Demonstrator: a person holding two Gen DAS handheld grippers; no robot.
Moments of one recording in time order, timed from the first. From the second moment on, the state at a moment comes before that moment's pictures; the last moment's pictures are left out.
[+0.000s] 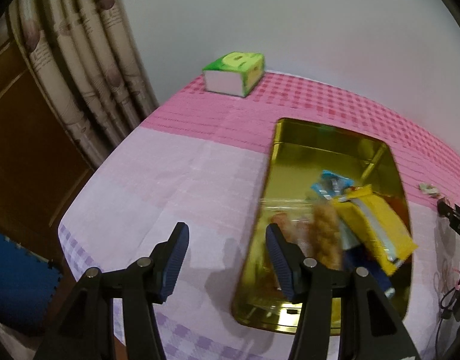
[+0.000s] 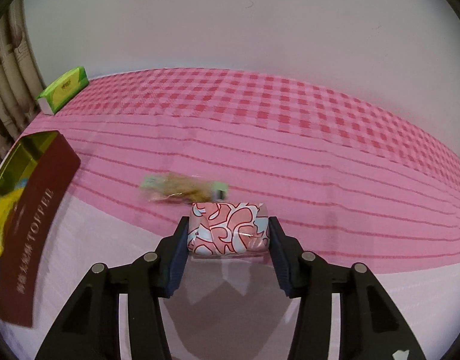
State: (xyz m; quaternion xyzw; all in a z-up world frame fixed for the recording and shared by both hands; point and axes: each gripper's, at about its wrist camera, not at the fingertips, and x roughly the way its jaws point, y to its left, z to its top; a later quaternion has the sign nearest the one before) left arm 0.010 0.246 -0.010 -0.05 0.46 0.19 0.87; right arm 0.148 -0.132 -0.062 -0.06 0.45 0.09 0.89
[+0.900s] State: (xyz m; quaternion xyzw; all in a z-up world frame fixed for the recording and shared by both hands) left arm 0.115 0.041 -0.010 0.05 0.49 -0.05 0.87; right arm 0.139 -0.252 -0.058 -0.05 0.44 0.04 0.90
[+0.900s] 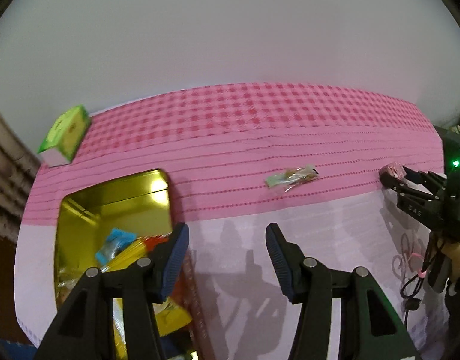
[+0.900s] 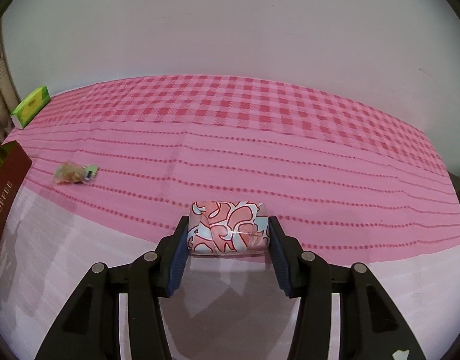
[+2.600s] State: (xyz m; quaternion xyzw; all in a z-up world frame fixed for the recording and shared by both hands) left arm 0.222 -0.069 -0.087 0.15 0.55 -0.25 0.78; right arm 0.137 -0.256 -0.057 -0.04 0.43 0.04 0.90
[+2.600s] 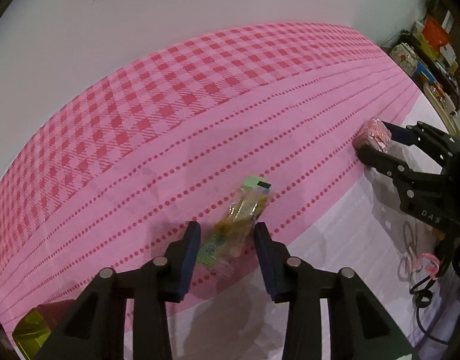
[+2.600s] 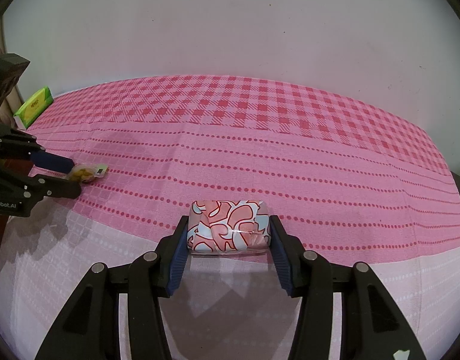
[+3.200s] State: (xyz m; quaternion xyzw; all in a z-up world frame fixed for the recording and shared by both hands) left arm 0.203 -0.041 -0.061 0.11 0.54 -0.22 0.81; right arm 0.136 -0.256 -0.057 -0.04 0.43 0.04 0.90
